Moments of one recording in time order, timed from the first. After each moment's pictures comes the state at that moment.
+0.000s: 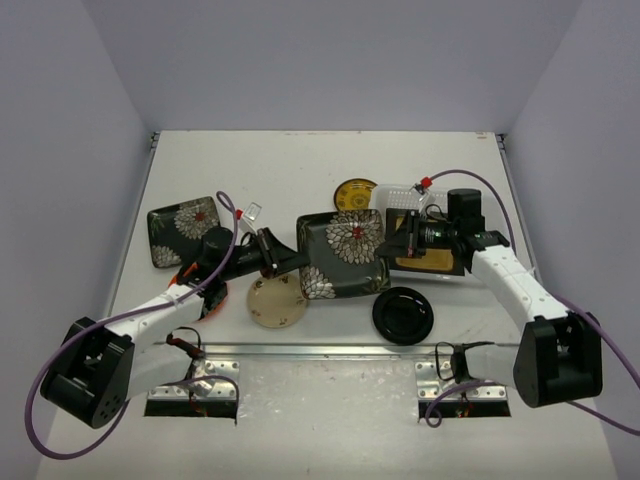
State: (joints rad) left arm -0.40 1.10 0.39 0.47 0.62 -1.14; right arm 0.13 1.23 0.73 -0.24 -0.94 0.40
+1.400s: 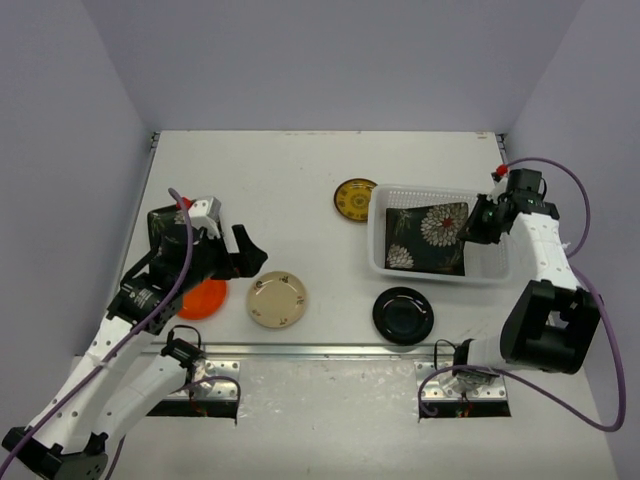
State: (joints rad) left arm -0.41 0.67 0.79 -0.66 0.05 -0.49; right arm -0.27 1.39 1.02 -0.67 -0.30 0.17
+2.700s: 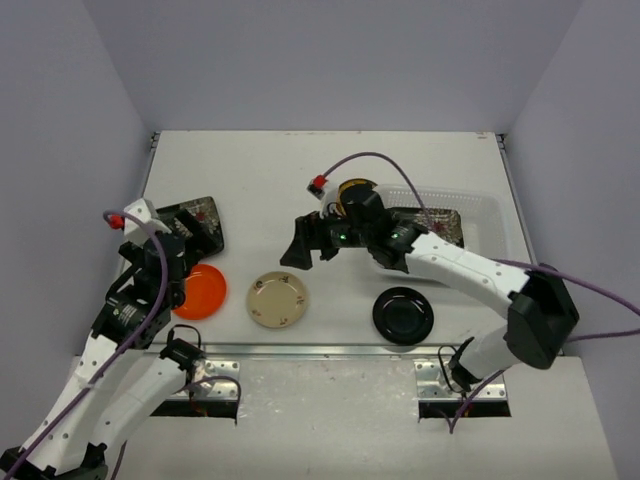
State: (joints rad) left arm -0.41 0.59 0.81 -0.70 -0.68 -0.65; right arm 0.77 1.42 1.04 -0.08 -0.42 0.43
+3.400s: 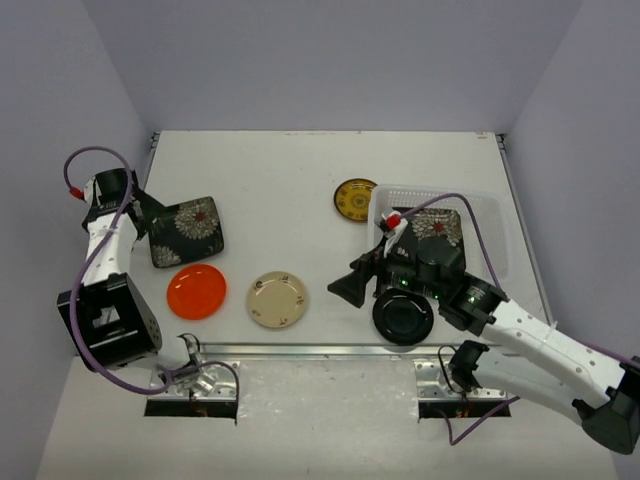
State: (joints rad) left arm 0.41 1.41 1.05 -0.57 -0.25 -0.59; right arm 0.82 0.79 0.56 -0.04 -0.25 0.44
